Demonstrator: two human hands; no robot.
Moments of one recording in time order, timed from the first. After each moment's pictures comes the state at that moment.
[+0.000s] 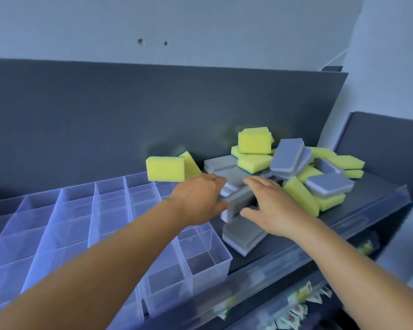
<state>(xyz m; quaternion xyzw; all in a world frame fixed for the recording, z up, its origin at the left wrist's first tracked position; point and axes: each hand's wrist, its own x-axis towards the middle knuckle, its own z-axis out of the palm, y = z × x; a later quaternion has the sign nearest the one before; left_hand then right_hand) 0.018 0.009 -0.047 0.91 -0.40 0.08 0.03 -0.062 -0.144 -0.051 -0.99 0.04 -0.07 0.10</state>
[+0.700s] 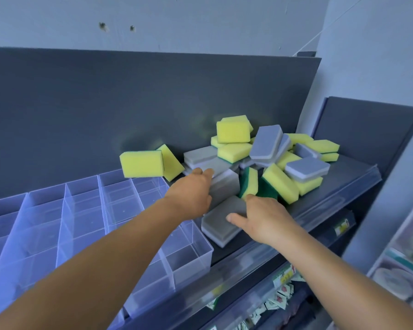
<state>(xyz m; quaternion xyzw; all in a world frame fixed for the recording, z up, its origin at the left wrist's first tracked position) 0.029 -0.025 -0.073 0.93 -0.37 0.02 0.08 -0.079 -0.149 -0.084 -0.98 0.20 0.00 0.08</state>
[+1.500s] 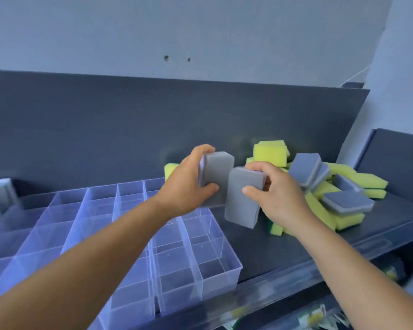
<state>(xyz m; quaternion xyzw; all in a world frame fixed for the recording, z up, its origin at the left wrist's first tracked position) 0.017 0.051 -0.026 0.85 -0.30 0.11 0.41 -0.055 -0.130 -0.028 -0.89 0.02 -0.26 0.36</state>
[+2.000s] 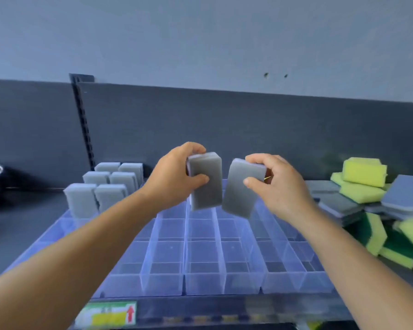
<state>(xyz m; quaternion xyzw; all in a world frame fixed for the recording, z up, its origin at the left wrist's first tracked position) -0.041 0.248 0.004 0.89 -0.13 0.22 0.38 -0.050 0.039 -0.002 -0.88 -0.13 -0.25 0.38</state>
